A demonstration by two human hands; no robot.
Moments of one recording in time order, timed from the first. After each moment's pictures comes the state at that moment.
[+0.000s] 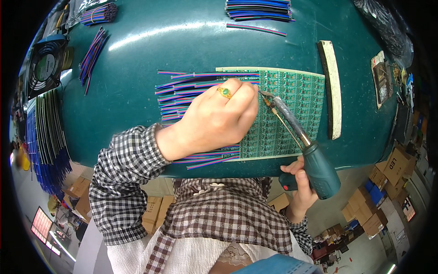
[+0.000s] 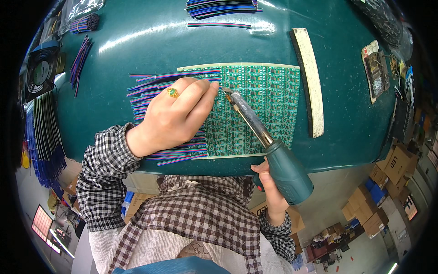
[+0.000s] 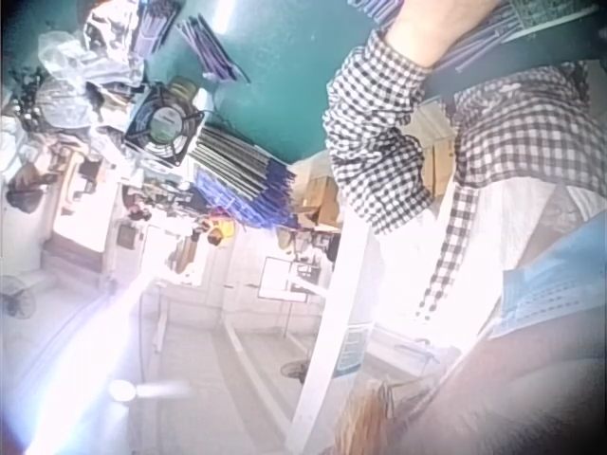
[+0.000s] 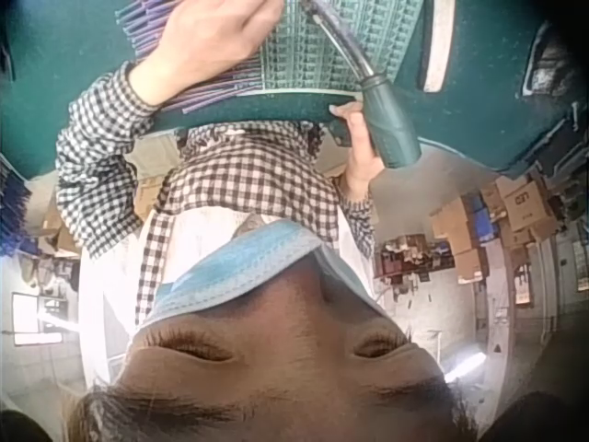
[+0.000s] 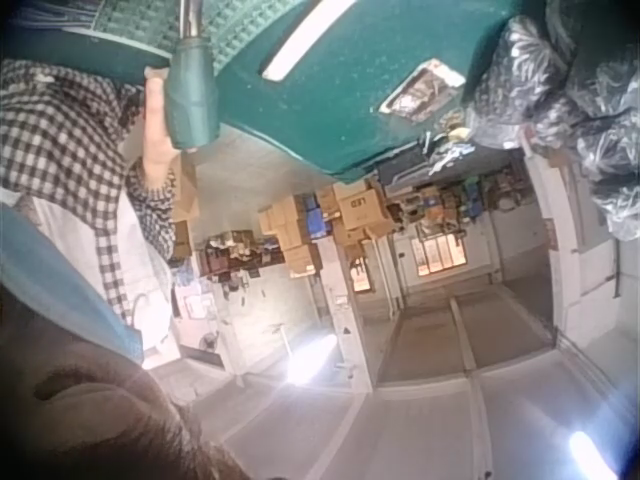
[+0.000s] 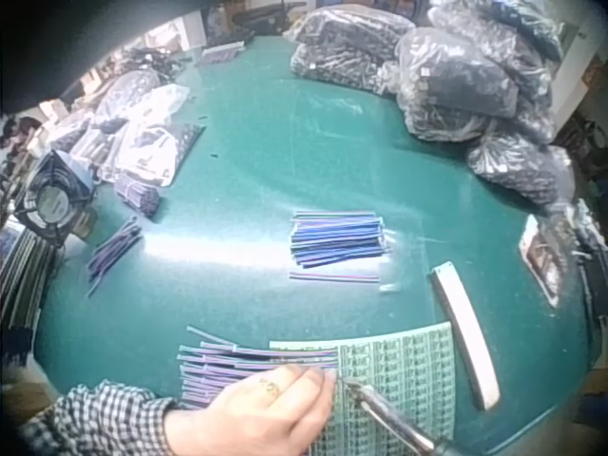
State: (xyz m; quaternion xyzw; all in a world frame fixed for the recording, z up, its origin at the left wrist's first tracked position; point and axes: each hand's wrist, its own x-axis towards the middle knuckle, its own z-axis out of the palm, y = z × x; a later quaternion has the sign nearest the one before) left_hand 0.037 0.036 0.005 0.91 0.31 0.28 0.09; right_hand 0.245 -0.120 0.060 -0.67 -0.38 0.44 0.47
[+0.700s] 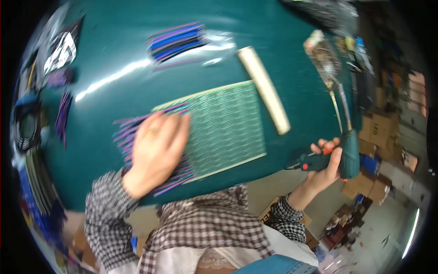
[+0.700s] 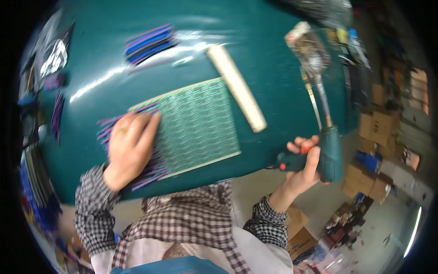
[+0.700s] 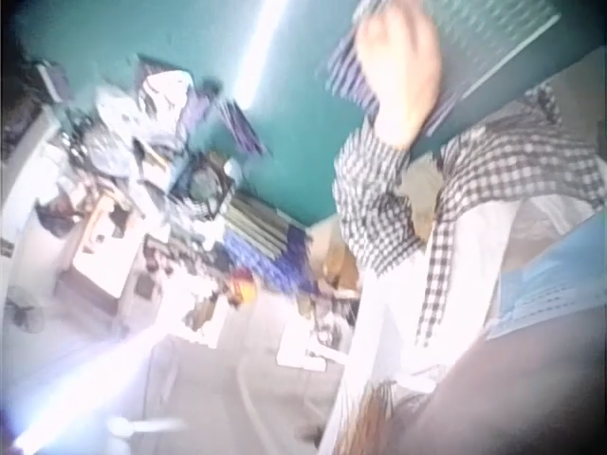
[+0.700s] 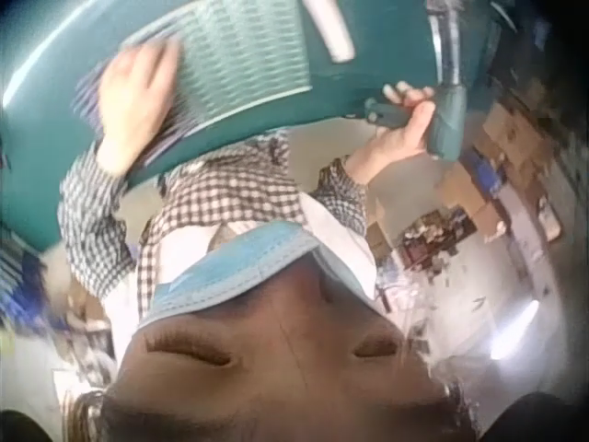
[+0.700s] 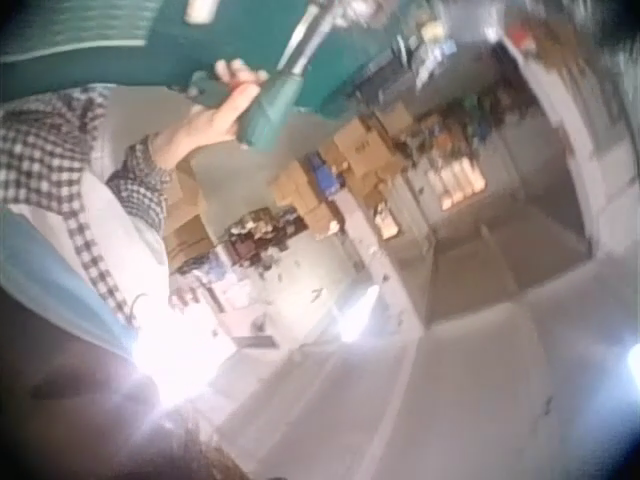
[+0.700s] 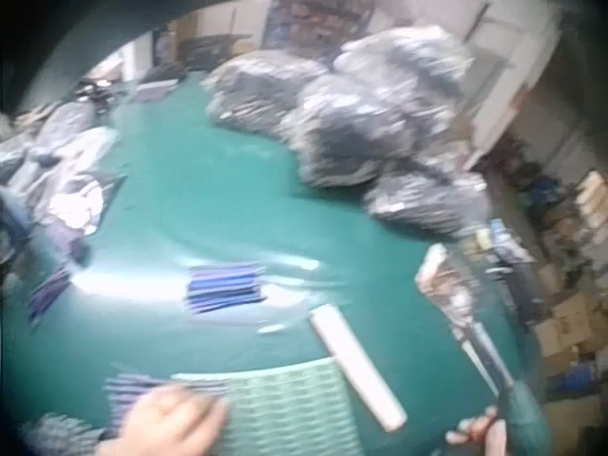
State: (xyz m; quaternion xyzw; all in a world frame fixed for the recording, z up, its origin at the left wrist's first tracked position) left_hand 0.028 0.028 0.028 0.92 0.33 0.21 0.08; right_hand 0.338 -0.098 0.083 -0.65 -0.29 0.15 0.69
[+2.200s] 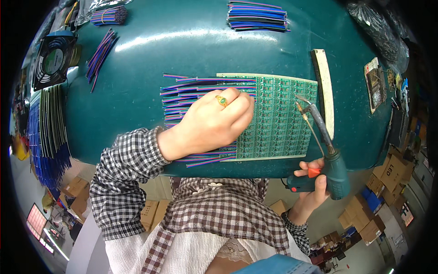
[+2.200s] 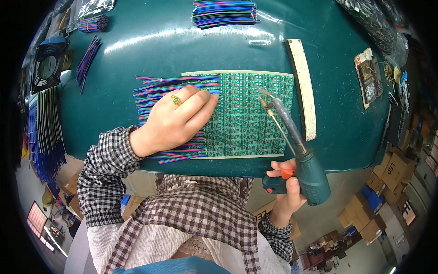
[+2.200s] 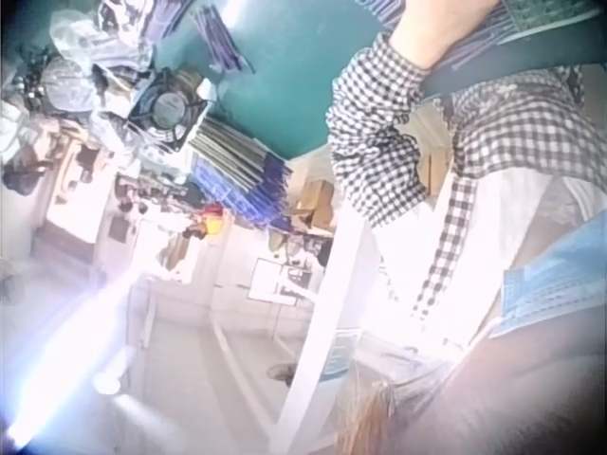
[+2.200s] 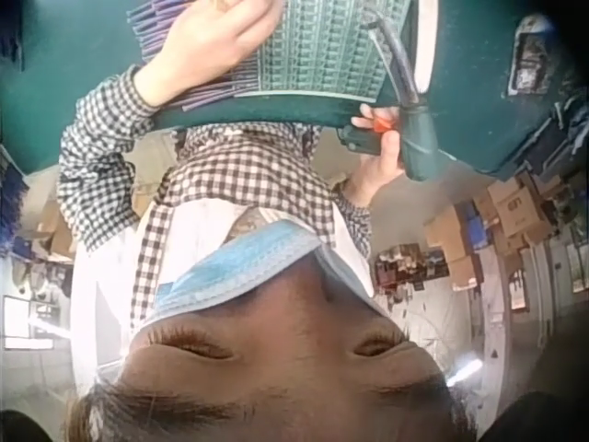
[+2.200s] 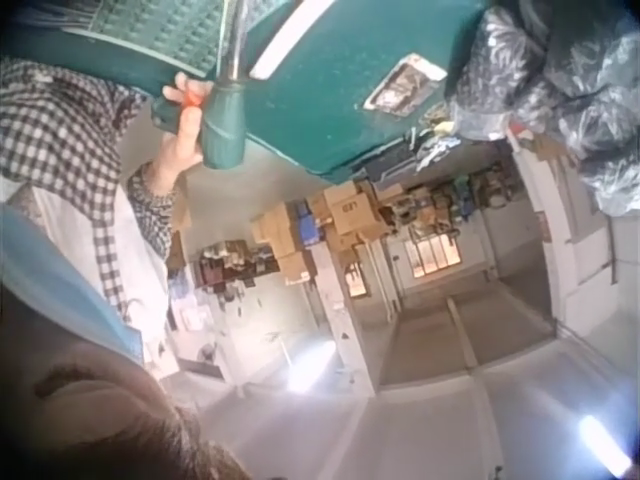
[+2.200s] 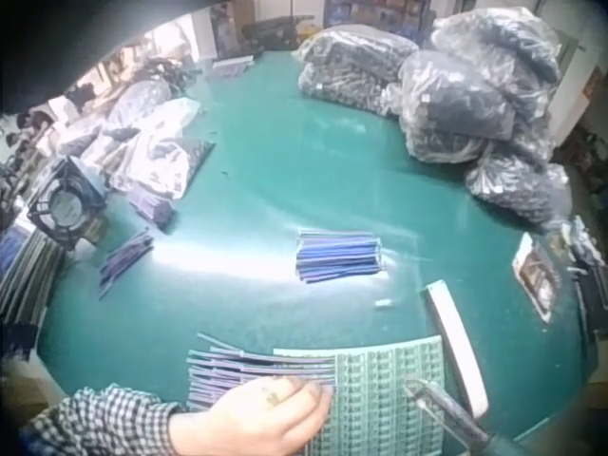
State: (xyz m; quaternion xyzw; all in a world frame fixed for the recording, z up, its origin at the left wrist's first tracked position) left_hand 0.025 0.030 0.007 0.92 0.28 0.26 0.09; right_hand 0.268 -0.121 0.067 -0.63 -0.32 0.40 0.58
